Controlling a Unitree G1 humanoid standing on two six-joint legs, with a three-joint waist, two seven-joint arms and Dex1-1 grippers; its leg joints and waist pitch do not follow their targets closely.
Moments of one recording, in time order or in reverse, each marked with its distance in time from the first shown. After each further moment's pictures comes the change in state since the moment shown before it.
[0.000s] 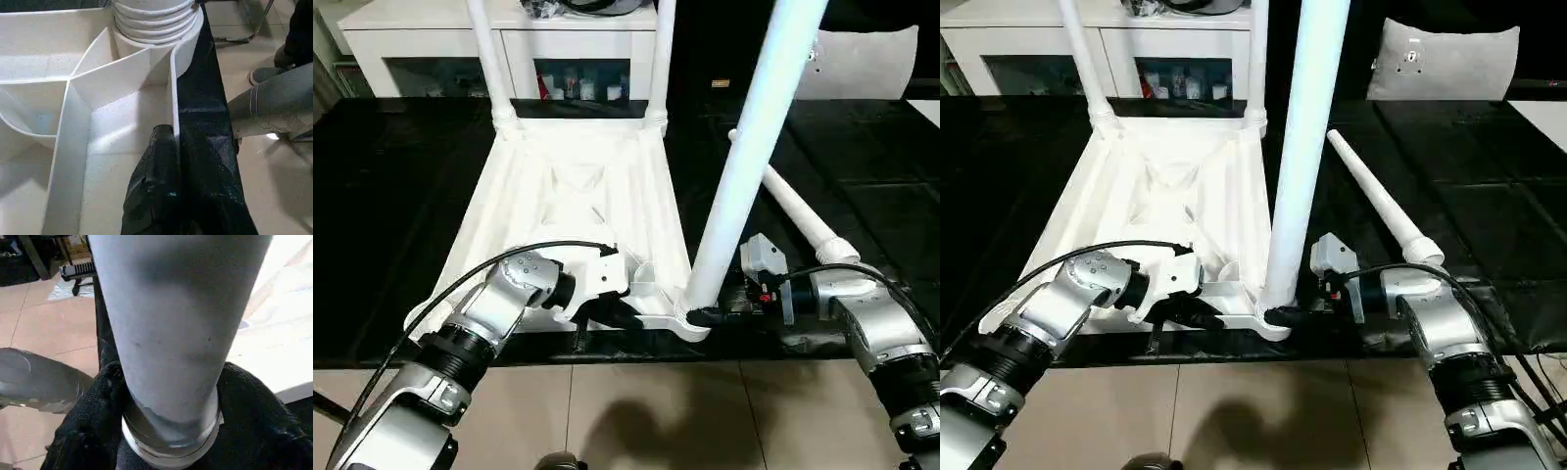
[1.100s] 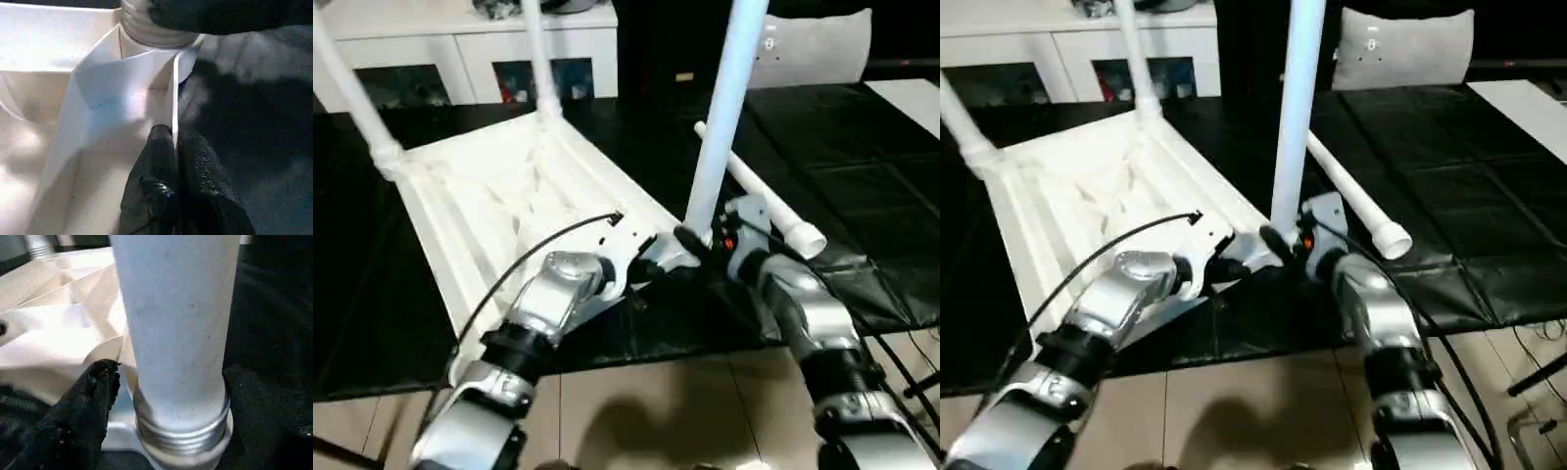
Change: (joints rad) left arm -0.031 -0.248 0.161 0.033 -0.004 0.338 0.493; right arm -0.033 0.282 -0.196 0.058 -0.037 0.105 -0.674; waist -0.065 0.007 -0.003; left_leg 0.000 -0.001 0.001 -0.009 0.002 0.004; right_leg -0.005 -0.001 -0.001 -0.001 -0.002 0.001
